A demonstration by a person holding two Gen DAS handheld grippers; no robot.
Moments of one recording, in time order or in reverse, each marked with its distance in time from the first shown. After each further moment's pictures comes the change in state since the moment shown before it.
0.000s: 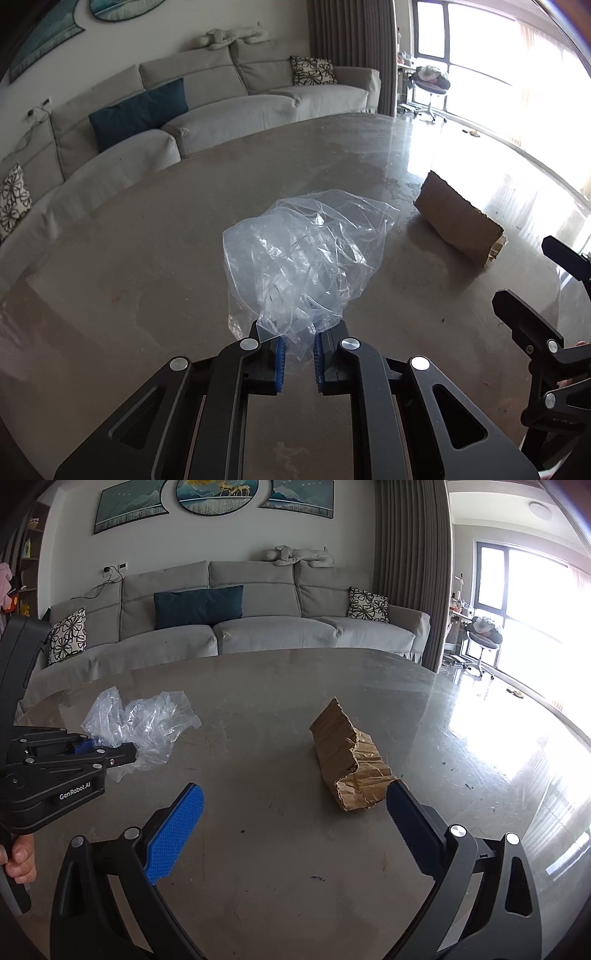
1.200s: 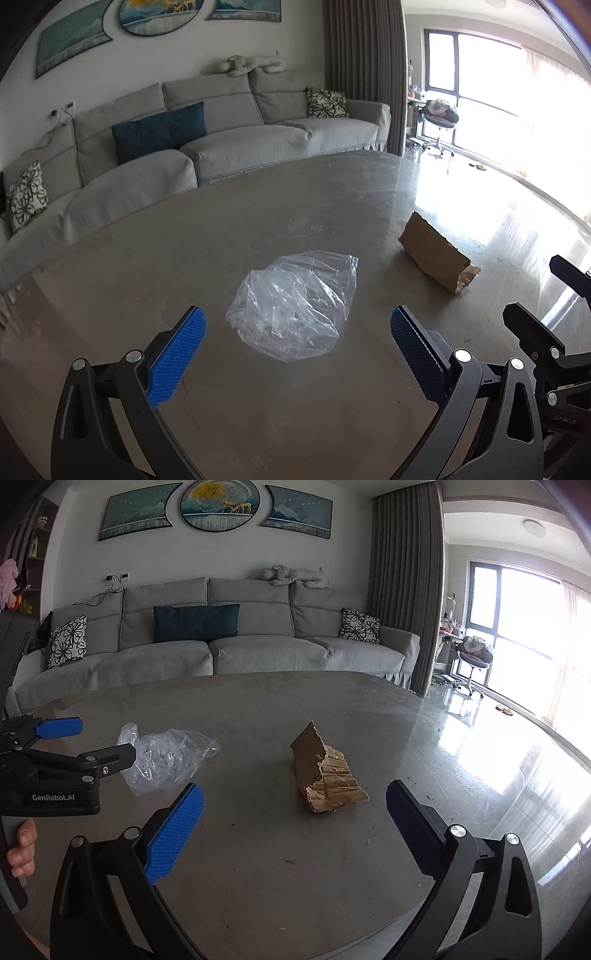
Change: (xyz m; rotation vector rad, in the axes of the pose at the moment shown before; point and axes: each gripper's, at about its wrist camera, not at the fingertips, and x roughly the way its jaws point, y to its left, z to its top) left arm -0.043 -0.002 -0.005 -0.070 -0.119 0.040; right arm -0.039 -0.008 0.003 -0.028 -0.071 -0.039
